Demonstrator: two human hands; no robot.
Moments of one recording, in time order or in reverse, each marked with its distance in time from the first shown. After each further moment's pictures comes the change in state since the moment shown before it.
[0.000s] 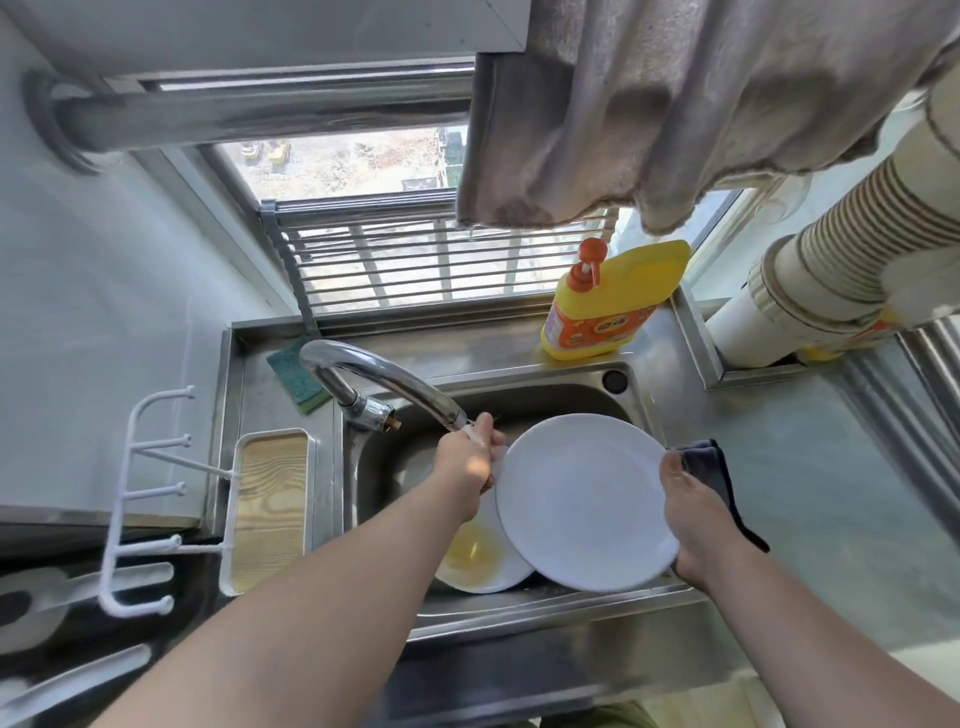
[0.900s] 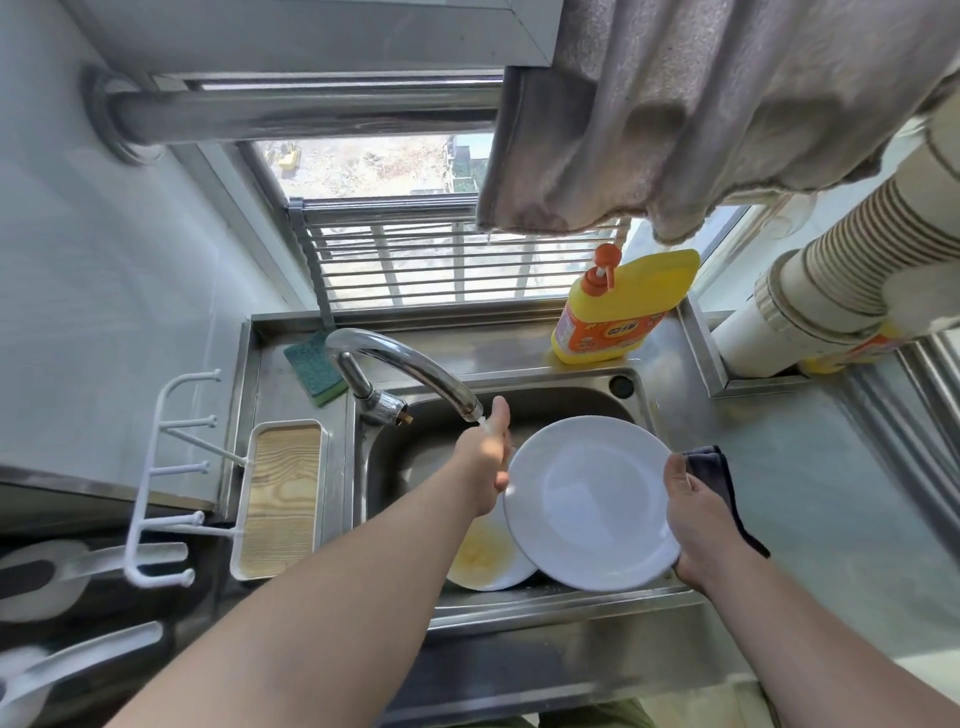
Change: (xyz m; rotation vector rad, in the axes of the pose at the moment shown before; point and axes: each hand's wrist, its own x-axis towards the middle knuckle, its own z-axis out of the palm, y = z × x) left_hand -0.011 0.007 0.002 -0.102 -0.120 -0.076; right_hand -0.014 0.000 0.005 -0.041 0.043 -0.048
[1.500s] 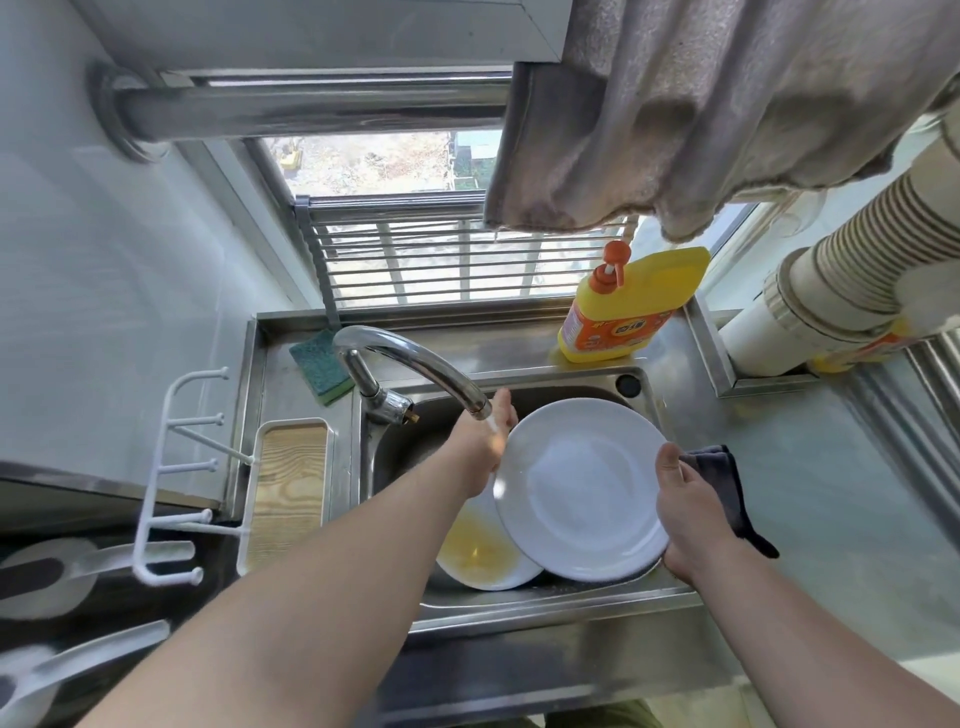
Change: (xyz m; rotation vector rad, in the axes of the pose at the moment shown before) left_hand -0.003 0.022 -0.007 0.380 0.037 0.172; right_hand -0.014 -0.007 0.025 0.004 -0.008 -0.089
